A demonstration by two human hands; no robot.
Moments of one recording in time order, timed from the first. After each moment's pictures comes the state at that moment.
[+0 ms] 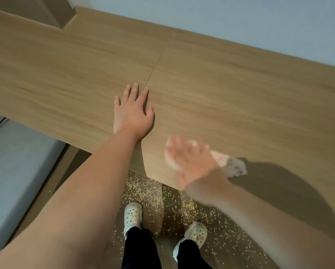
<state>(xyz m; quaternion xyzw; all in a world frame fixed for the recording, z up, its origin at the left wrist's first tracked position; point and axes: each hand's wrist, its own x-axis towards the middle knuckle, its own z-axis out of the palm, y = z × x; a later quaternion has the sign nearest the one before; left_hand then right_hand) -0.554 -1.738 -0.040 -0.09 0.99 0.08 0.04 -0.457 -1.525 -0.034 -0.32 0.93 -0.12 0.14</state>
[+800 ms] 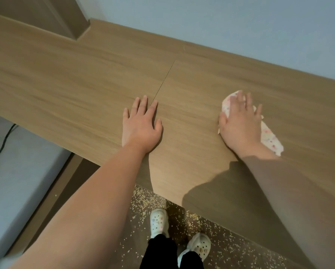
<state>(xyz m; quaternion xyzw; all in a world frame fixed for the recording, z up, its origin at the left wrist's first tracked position) -0.554 -1.737 -0.039 -0.09 0.99 0.07 0.05 -0.602 -1.490 -0.034 -0.05 1.00 -0.08 0.03</state>
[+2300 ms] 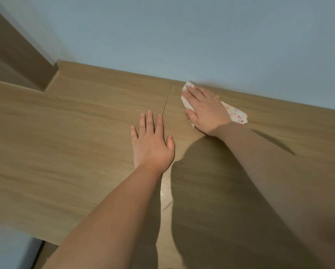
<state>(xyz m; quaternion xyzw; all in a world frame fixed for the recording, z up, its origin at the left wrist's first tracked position) -0.674 -1.726 -0.040 -0.04 0.99 0.07 0.08 -0.774 -1.552 -0.037 -0.24 0.97 -0.07 0.06</state>
